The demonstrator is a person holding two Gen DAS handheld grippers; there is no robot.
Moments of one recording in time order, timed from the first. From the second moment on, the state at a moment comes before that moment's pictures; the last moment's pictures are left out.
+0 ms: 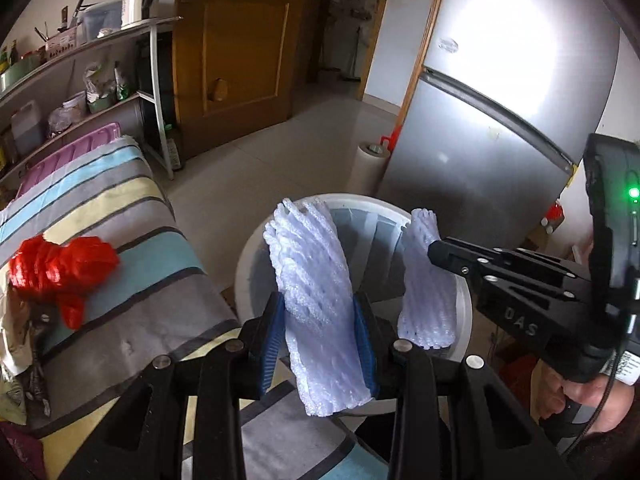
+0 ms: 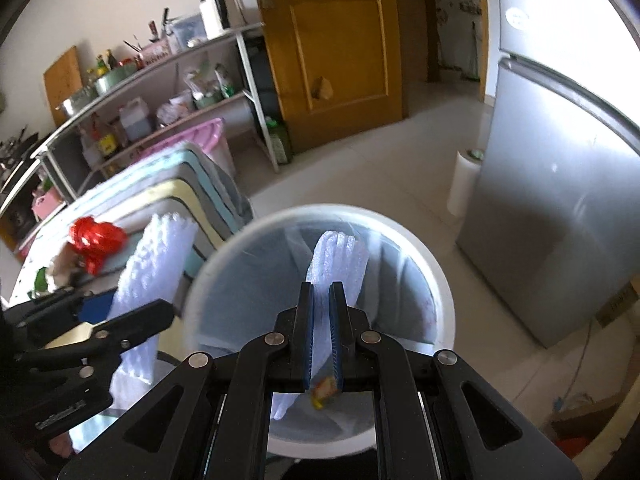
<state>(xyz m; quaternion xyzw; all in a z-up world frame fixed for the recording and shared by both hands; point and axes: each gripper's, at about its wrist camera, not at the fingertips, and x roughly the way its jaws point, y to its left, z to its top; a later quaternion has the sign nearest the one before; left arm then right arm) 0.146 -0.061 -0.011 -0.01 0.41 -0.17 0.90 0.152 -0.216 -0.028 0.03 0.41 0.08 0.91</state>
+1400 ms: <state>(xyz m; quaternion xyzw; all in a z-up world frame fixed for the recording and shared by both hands) 0.103 0.041 0.014 -0.06 0.37 -0.06 0.92 0.126 -0.159 0.000 0.03 0.37 0.12 0.92</state>
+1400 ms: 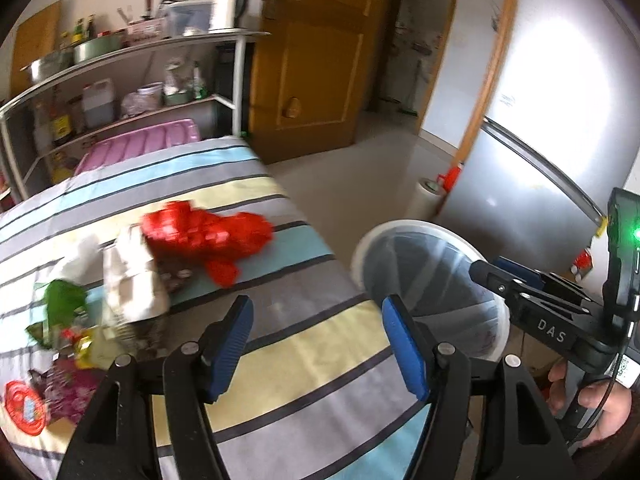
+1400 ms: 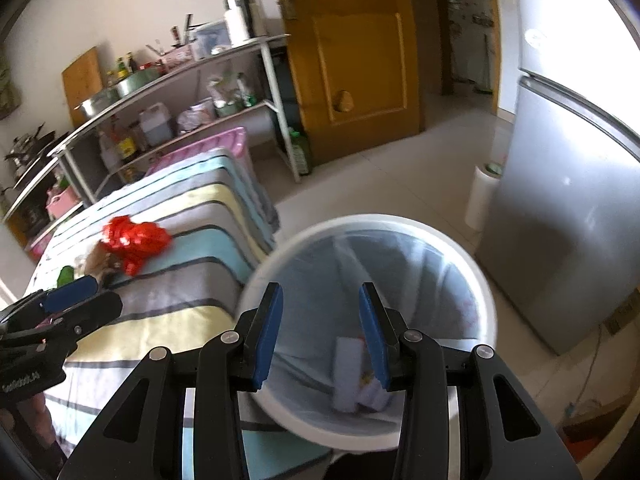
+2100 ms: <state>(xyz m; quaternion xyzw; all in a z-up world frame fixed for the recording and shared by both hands) 0.022 0.183 0.017 -0.09 0.34 0.10 0.93 0.115 -0.007 0.018 -0.03 0.35 0.29 0.89</state>
